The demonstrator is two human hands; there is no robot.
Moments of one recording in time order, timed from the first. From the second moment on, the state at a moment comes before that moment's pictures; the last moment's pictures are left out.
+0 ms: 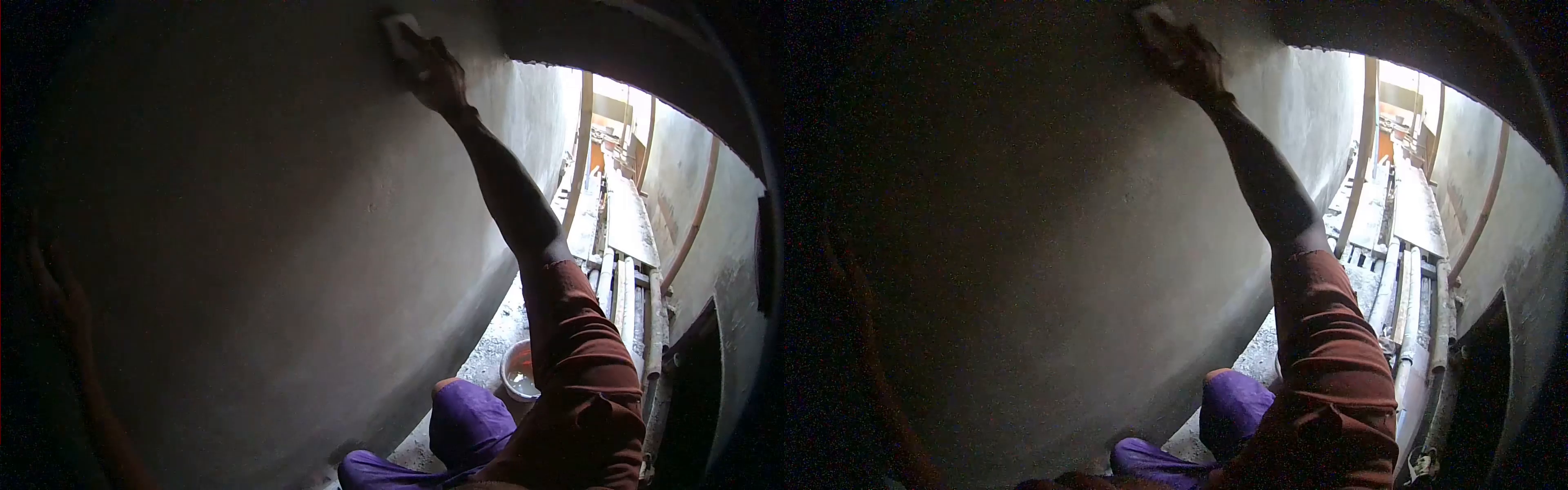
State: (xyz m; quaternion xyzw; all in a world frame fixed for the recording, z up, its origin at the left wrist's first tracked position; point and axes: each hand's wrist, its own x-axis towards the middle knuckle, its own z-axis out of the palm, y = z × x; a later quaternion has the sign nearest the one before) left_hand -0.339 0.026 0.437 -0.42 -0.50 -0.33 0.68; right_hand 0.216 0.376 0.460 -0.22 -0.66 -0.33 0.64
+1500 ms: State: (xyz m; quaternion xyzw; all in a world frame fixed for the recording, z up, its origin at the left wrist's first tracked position) left_hand -0.384 0.052 0.437 -0.40 -0.51 -0.32 0.69; right_hand 0.175 0.346 0.343 -0.21 -0.68 -0.37 0.60
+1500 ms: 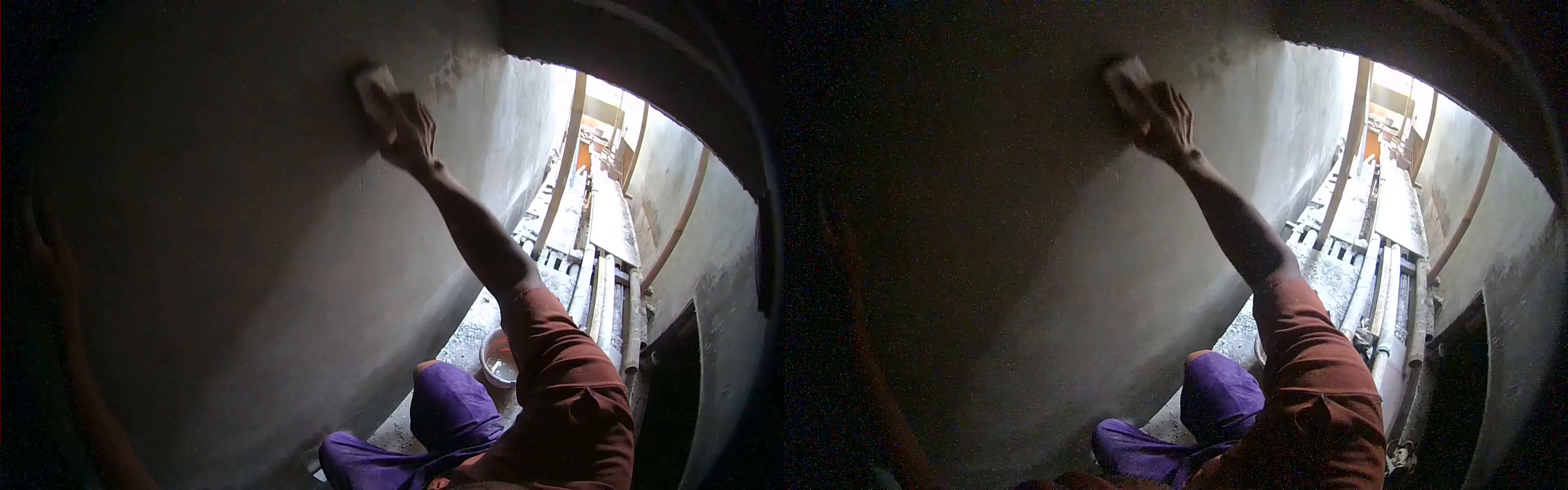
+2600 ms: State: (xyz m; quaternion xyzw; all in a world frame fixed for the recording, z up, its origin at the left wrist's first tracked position) left_hand -0.390 0.031 0.443 -0.41 -0.51 -0.26 0.71; right_hand 0.219 0.395 0.324 -0.39 -0.55 -0.18 0.72
